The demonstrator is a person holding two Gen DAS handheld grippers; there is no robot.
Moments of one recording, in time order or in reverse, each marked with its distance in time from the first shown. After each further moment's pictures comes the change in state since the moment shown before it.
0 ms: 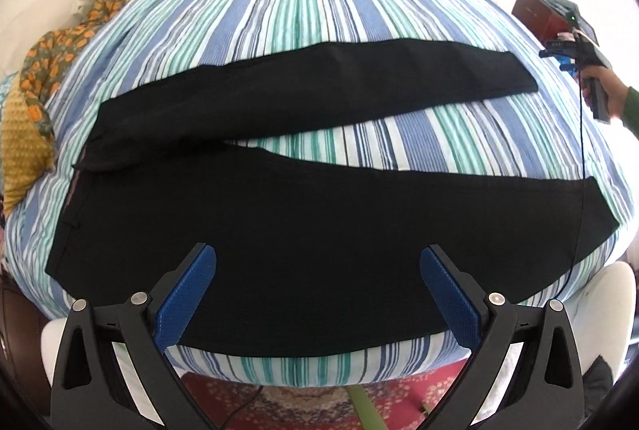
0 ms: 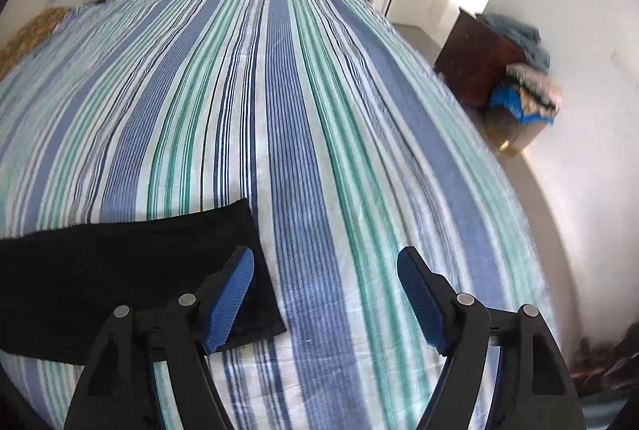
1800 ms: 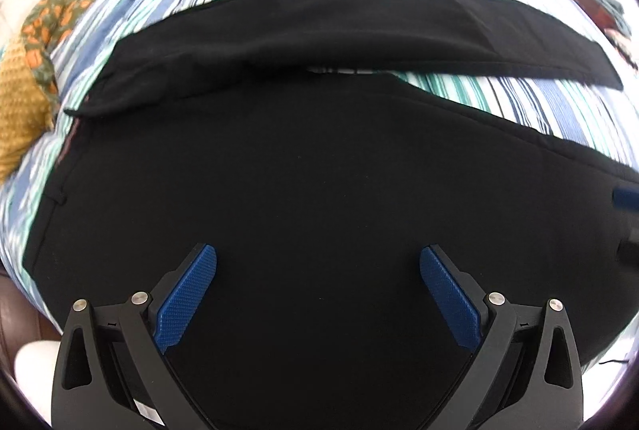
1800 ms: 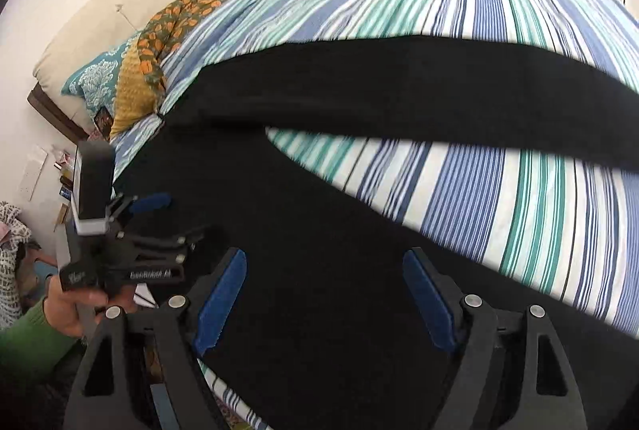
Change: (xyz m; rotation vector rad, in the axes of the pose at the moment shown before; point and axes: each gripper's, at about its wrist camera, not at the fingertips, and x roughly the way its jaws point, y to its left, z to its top) left arm 0.104 0.084 -0.006 -0.033 0.047 0.121; right arm -0.146 0.333 -0.301 -0.406 0.145 0.731
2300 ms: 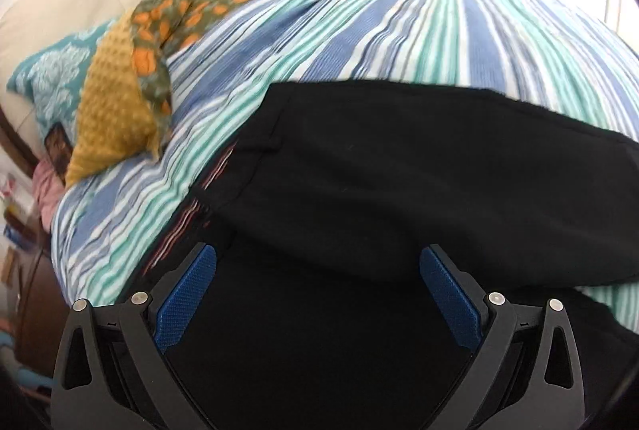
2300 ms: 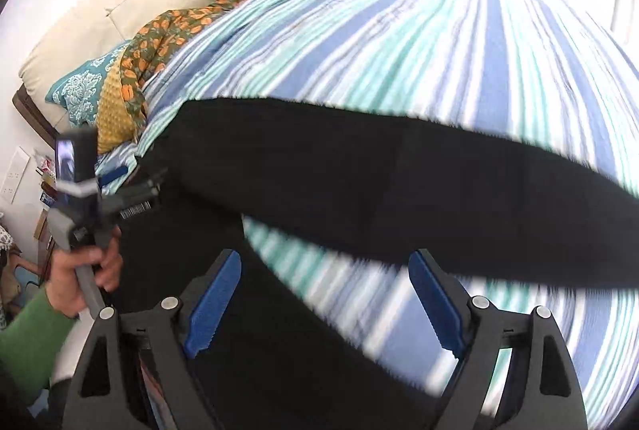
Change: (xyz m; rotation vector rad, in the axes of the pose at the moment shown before) left arm 0.041 0.142 0.082 -0.326 -0.154 0.322; right arm 0.009 0.001 0.132 -0.100 -0.056 -0.063
